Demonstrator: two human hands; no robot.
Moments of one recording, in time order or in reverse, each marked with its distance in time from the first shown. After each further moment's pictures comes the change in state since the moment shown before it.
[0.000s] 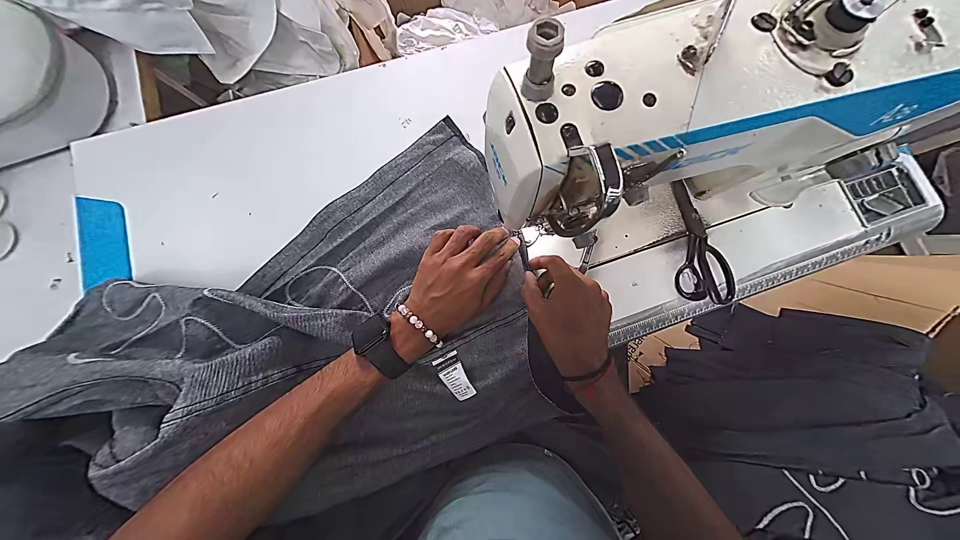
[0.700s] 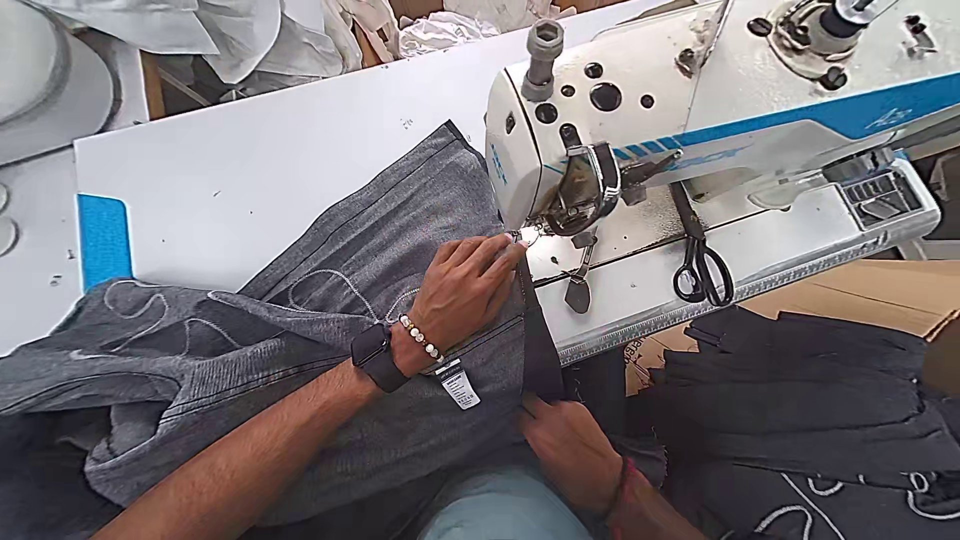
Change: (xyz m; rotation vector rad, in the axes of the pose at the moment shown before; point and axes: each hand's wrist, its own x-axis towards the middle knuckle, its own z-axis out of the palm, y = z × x) left_hand -0.004 0.015 -0.005 -0.072 -0.039 -0.028; right_hand -0.134 0.062 0.002 -0.148 -0.593 -0.704
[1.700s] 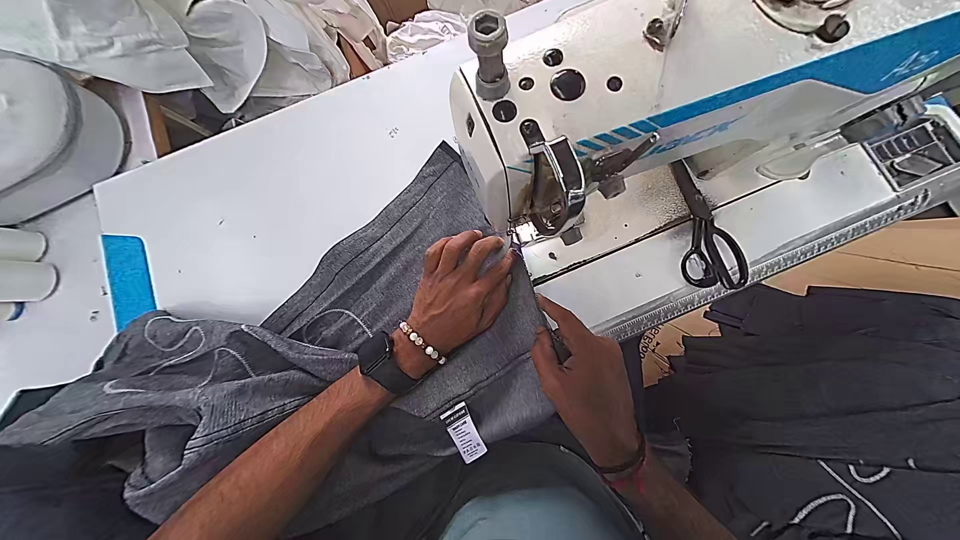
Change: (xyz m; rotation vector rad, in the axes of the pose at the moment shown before) left_hand -0.005 -0.006 0.006 0.100 0.023 0.034; right_hand 0.059 0.002 -0.068 0.421 0.715 0.567
